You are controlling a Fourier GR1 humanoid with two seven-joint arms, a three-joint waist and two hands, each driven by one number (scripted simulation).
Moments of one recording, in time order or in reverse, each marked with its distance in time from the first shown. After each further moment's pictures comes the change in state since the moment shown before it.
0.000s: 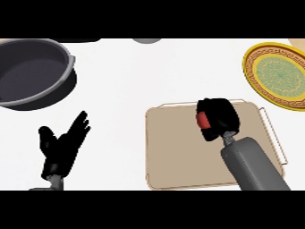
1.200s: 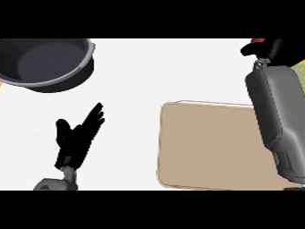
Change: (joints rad) left arm -0.068 -0.029 -0.071 -0.018 -0.037 -0.019 0.020; right arm -0.513 -0.037 -0.521 0.244 0.358 -0.538 0.832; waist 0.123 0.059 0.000
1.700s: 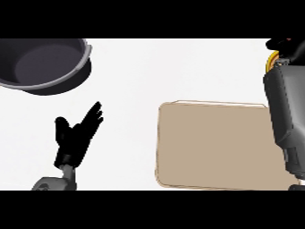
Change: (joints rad) left arm -0.011 0.003 0.012 0.008 0.002 0.005 0.009; right arm -0.005 -0.031 -0.175 0.048 0.207 -0.243 0.030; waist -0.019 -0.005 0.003
